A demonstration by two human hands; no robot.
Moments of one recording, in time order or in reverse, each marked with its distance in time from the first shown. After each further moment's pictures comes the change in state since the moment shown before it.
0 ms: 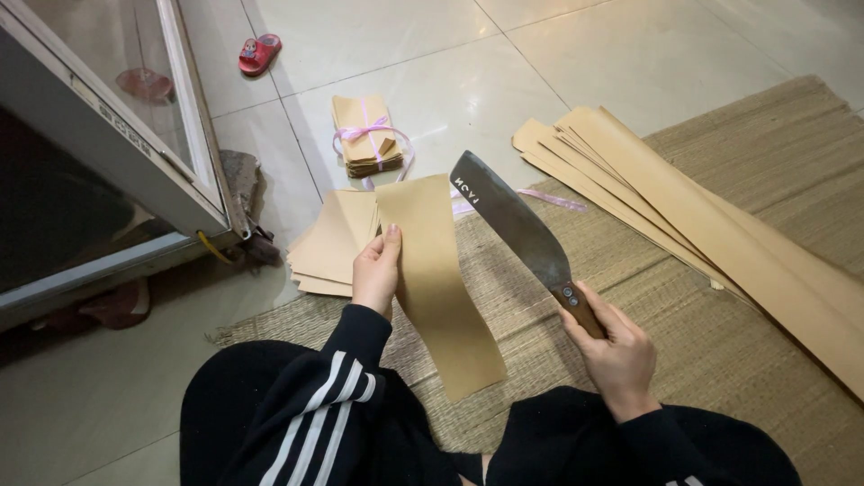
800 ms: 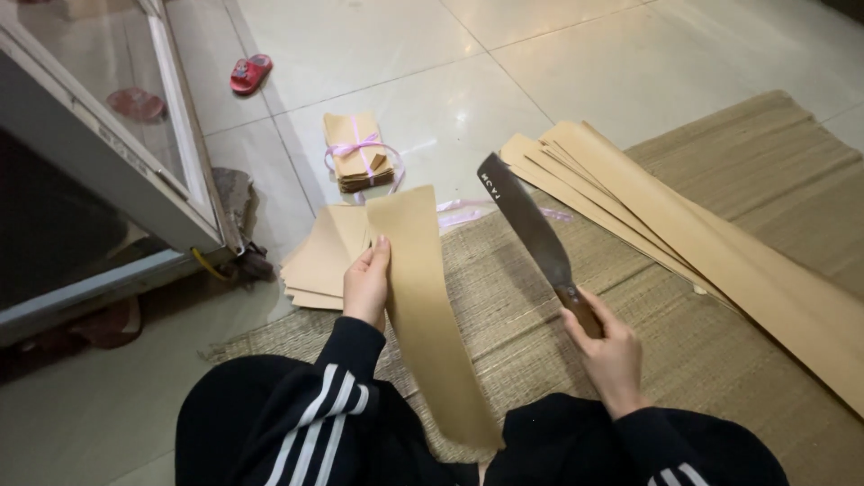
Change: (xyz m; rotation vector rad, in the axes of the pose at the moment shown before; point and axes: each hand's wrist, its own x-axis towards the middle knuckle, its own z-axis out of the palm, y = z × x) left_hand -0.009 0.012 0.002 -0.077 0.033 -0.021; right_hand 0.004 0.023 0.005 0.143 -0.225 0.257
